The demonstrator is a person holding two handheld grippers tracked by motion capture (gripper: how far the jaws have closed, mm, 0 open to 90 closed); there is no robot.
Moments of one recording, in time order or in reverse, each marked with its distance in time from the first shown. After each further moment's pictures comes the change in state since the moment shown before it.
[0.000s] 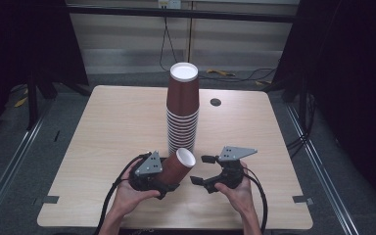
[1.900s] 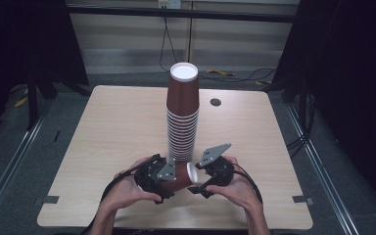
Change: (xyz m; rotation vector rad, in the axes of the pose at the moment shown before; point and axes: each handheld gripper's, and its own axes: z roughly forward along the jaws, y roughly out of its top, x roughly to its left) left arm -0.006 0.028 0.012 0.430 -0.081 0.261; right arm 0.004 0.017 0.025 0.392 0.057 -0.207
